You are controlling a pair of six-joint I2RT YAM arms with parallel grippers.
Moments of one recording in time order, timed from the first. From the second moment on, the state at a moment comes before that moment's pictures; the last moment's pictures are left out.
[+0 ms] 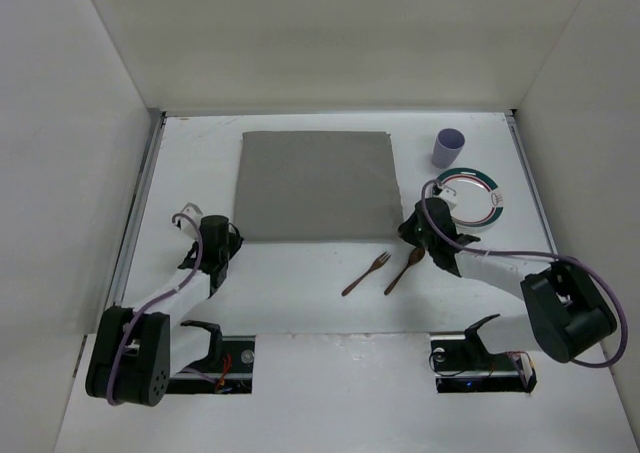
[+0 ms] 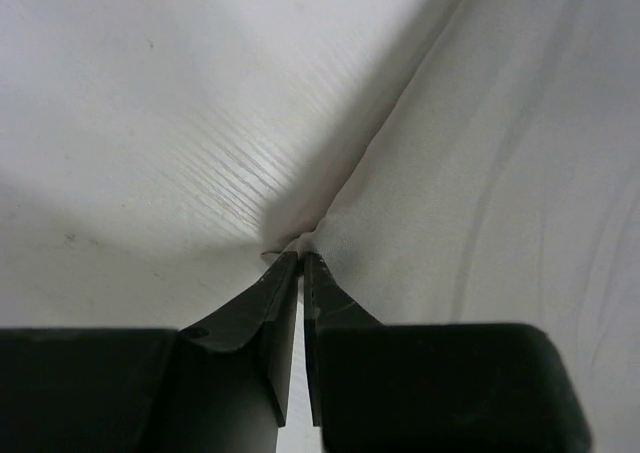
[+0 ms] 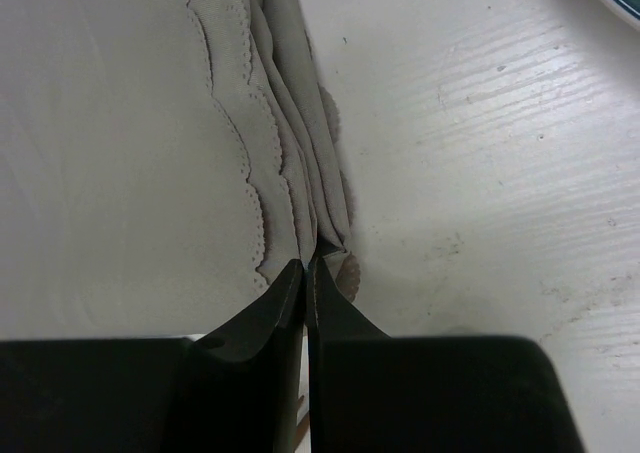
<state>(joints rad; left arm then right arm) -0.17 1.14 0.30 0.14 -0.30 -0.93 0.46 1.35 0.53 0.14 0.24 0.79</state>
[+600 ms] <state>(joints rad) -0.22 0.73 0.21 -0.10 -0.32 -0.94 0.43 1.21 0.45 0.09 0.27 0.80</state>
